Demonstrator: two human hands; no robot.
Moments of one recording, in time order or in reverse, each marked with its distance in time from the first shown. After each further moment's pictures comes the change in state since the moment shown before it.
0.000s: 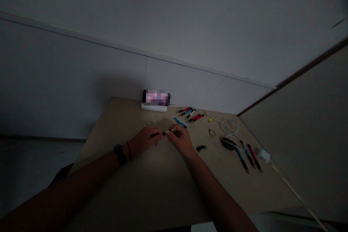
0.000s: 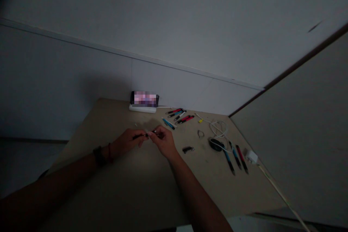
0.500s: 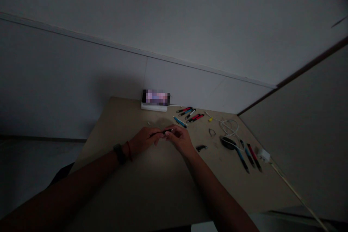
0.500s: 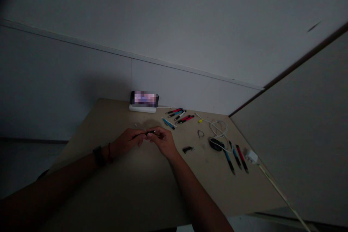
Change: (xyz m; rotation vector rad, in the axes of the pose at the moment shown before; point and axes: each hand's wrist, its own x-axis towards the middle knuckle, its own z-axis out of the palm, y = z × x) left_hand -0.001 0.003 -0.001 -0.009 0.005 0.002; right_hand -0.001 0.003 -0.001 0.098 -0.085 0.042
